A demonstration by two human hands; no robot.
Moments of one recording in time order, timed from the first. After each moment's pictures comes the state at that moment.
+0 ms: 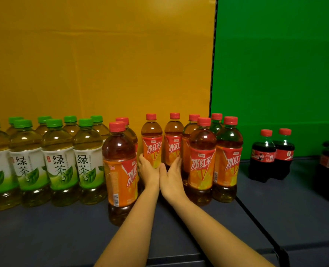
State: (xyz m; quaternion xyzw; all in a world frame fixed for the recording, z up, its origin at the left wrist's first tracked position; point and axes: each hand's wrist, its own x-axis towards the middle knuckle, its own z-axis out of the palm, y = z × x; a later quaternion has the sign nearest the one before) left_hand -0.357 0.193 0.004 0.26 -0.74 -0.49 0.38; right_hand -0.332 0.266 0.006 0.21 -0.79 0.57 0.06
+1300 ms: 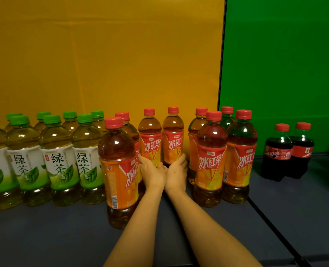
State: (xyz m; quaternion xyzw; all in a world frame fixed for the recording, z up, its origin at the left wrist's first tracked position) left_hand -0.349 0.195 0.002 0.28 -0.74 -0.45 0.40; right_hand -0.377 0.234 -0.008 0.09 -0.87 0.47 0.10
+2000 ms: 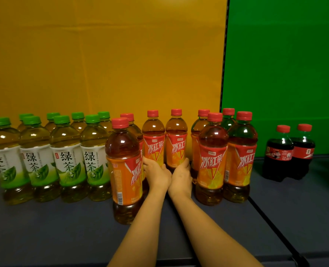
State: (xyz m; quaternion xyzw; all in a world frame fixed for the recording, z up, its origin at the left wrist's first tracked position) left_hand -0.339 0.202 0.004 0.30 -0.75 -0.46 0.37; right_hand -0.360 0.246 -0.012 0.10 -0.87 0.46 0.11
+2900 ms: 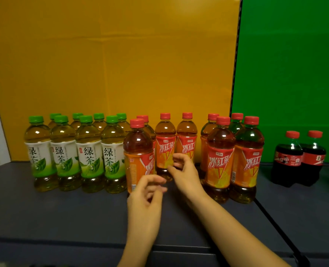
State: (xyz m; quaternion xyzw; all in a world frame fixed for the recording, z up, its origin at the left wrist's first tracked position) left_hand -0.188 0.231 0.008 0.09 -0.70 -0.54 0.47; right_hand -0.313 0.274 0.022 0.28 -0.72 0.64 0.01
